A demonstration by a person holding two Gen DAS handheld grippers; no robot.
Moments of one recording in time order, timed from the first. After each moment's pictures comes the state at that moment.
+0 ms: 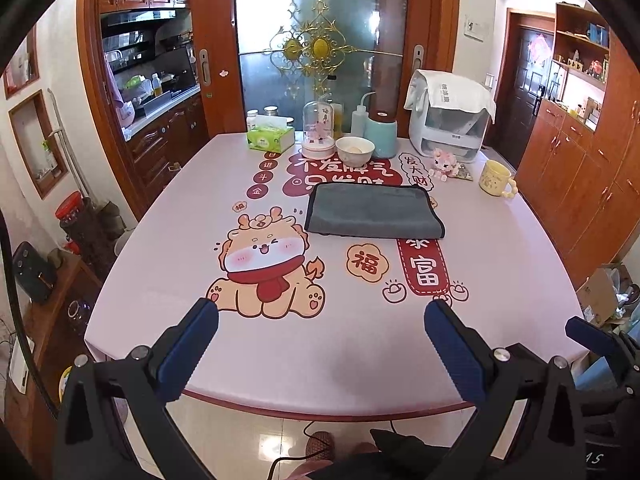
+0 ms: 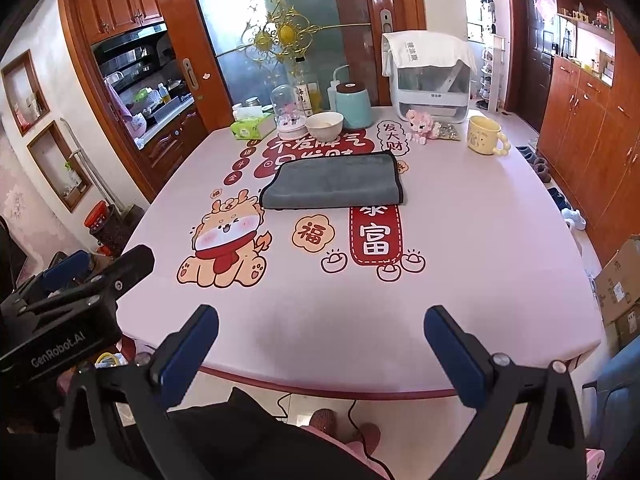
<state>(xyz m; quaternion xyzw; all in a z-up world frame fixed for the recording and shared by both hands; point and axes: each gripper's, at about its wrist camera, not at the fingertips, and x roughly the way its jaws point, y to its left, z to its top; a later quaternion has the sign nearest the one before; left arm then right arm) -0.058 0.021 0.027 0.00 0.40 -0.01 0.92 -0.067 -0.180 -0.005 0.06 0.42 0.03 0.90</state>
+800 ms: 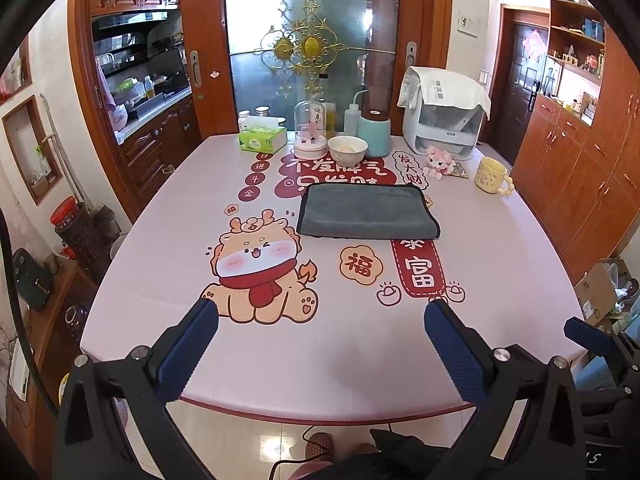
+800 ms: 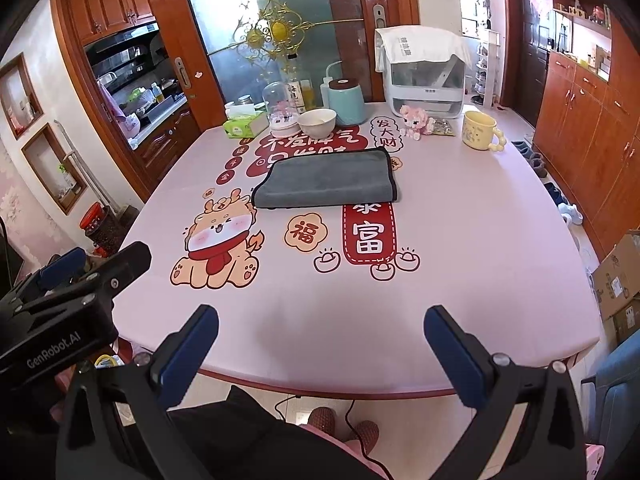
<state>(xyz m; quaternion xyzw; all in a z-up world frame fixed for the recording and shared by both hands) -0.051 0.013 0.028 0.01 0.40 -0.02 0.92 -0.065 -0.188 -0.012 0.06 0.43 0.02 0.90</state>
